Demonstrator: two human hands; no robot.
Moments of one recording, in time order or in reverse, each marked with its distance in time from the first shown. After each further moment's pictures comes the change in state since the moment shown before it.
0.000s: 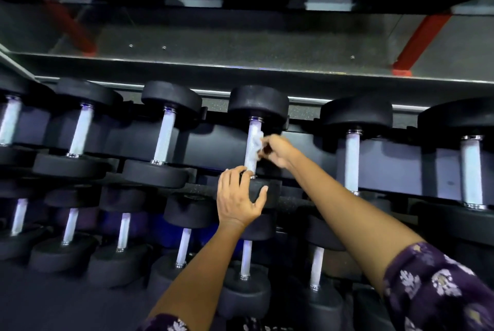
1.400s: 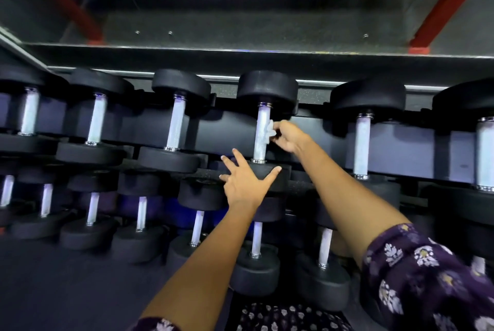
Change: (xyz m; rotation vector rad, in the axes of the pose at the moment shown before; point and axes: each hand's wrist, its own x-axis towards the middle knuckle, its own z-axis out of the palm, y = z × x) left_hand 0.028 0.029 -0.041 0.053 -0.693 -0.715; right_hand 0.027 0.011 -0.001 0.073 -0.044 0.085
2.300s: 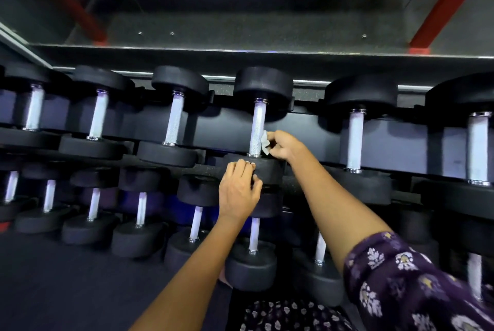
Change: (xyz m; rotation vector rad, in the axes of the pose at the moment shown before) left_hand -0.016 -0.035 0.022 -0.028 0.624 0.693; right_hand -0.027 0.024 -0.004 -0.009 -0.015 0.138
